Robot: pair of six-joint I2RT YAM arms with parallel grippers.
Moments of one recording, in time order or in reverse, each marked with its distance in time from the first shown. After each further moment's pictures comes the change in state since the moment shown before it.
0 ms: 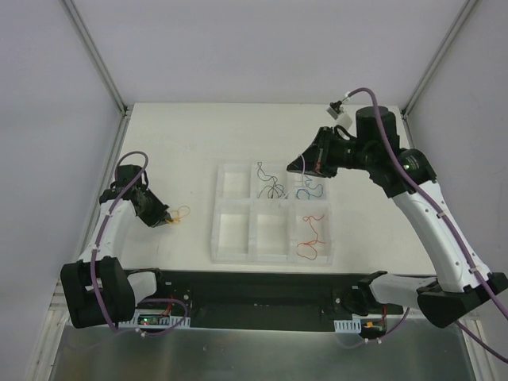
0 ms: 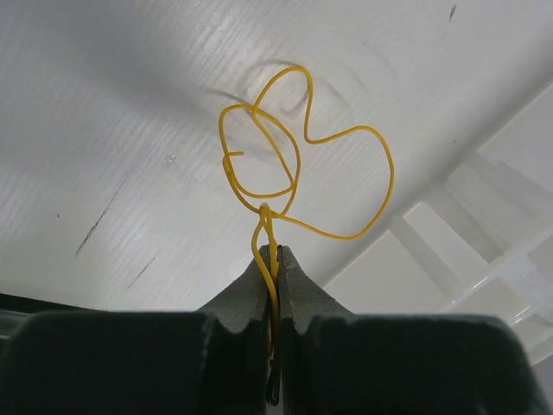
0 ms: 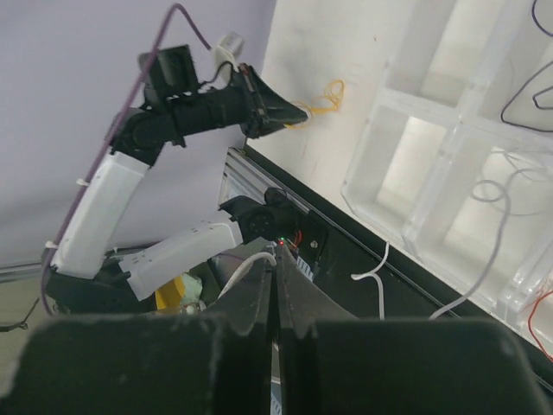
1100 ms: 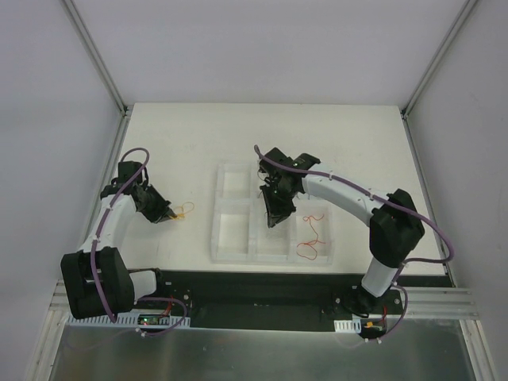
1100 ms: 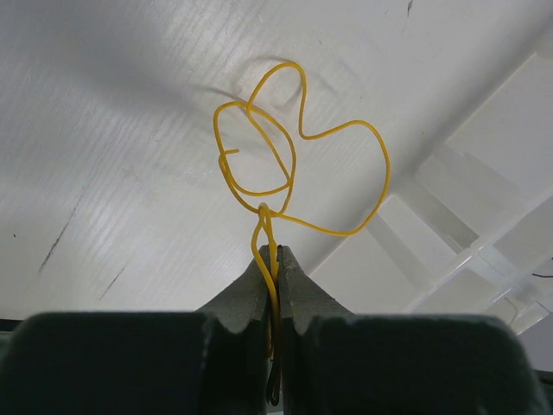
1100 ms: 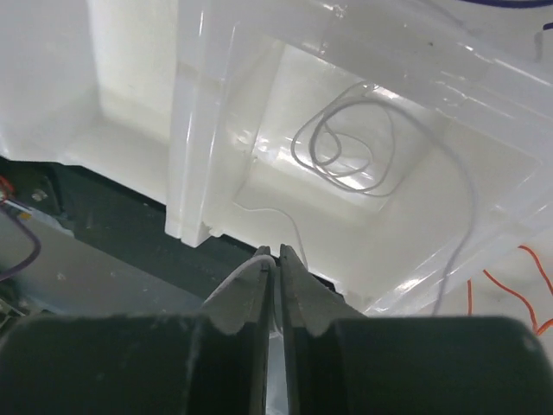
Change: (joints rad) left arm 0.000 0.067 0.037 0.040 0.080 0.003; right arm 0.311 0.512 -0.172 -0.122 0.317 -0.235
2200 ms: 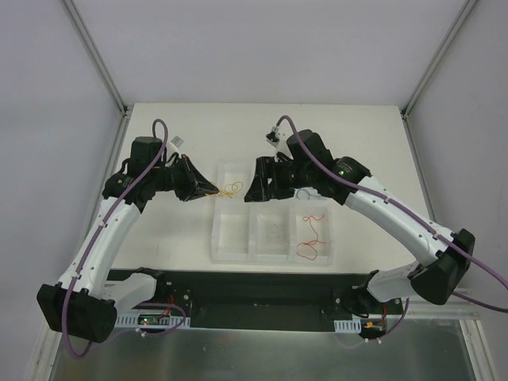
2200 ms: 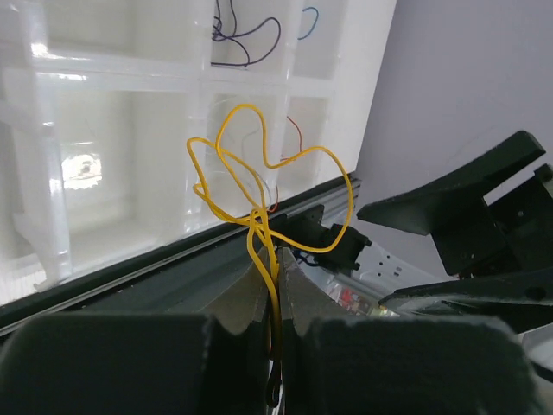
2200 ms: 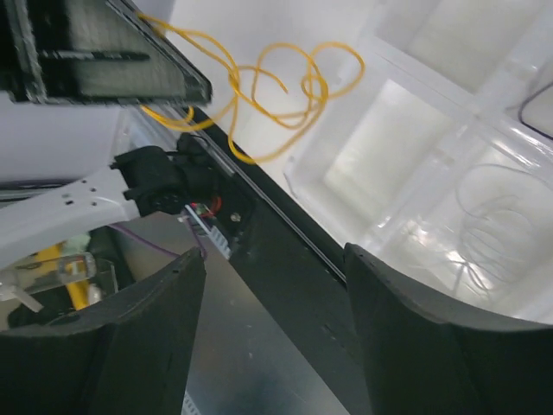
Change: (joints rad) left arm -0.360 -0.142 0.296 0.011 0.354 -0.201; right arm 0.019 -0.328 0.008 0.242 -0.090 0.037
